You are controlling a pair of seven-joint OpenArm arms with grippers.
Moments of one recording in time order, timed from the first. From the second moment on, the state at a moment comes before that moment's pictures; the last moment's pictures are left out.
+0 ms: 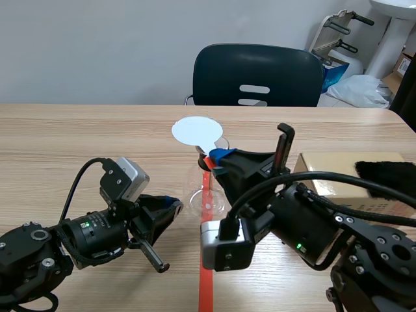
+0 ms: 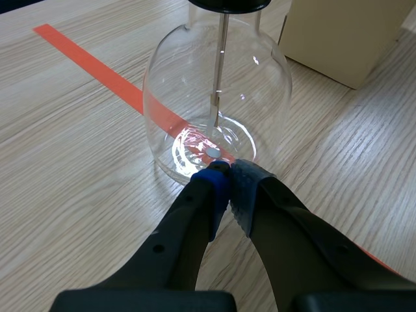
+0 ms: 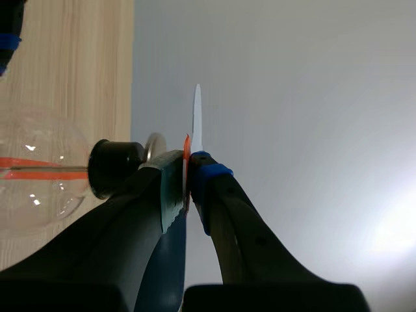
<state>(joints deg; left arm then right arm) -0.6 -24.0 32.7 66.2 -9.5 -23.3 -21.8 -18.4 7.6 -8.4 91.2 -84.0 -15.8 40.0</state>
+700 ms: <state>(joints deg) -0.6 -24.0 32.7 66.2 -9.5 -23.3 -21.9 -18.4 7.6 -8.4 91.2 -85.2 -15.7 36.9</state>
